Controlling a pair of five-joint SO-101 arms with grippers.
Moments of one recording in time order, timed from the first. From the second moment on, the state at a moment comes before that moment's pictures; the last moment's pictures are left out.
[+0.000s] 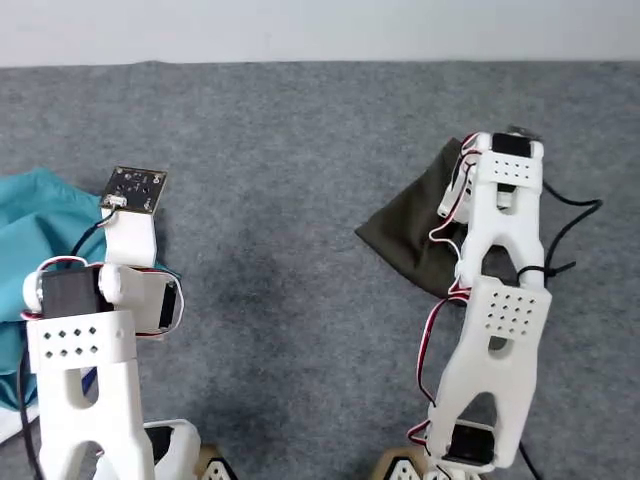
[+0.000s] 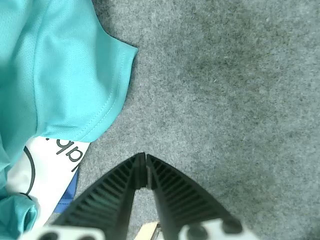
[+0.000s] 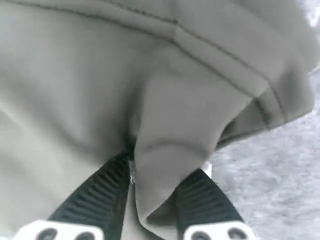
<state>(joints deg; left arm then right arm) -11.1 -39.4 30.6 99.5 -4.6 7.3 53.9 -45.3 93.3 -22.3</state>
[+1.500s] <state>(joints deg) -11.1 -39.4 30.6 99.5 -4.6 43.8 47.8 -49.5 86.0 40.7</state>
